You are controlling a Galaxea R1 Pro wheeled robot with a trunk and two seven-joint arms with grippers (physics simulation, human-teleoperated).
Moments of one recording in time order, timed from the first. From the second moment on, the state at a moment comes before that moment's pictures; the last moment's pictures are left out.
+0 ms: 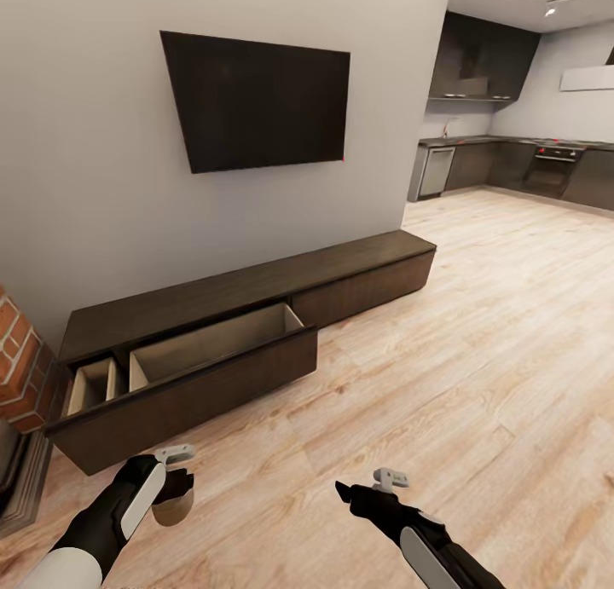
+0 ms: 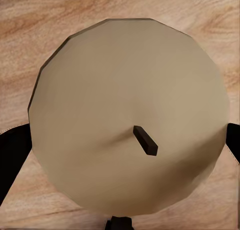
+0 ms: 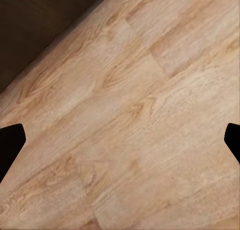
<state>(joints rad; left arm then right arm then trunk) -0.51 0.15 -0.10 -0.79 0.45 0.74 0.31 -0.36 -0.11 0.54 -0.88 -0.83 0.21 -0.05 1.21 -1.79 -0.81</state>
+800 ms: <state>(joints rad) -0.51 0.15 -0.12 -0.79 0.45 0.74 0.31 -0.36 -0.10 0.54 -0.87 -0.83 0.21 -0.05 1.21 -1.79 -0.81</state>
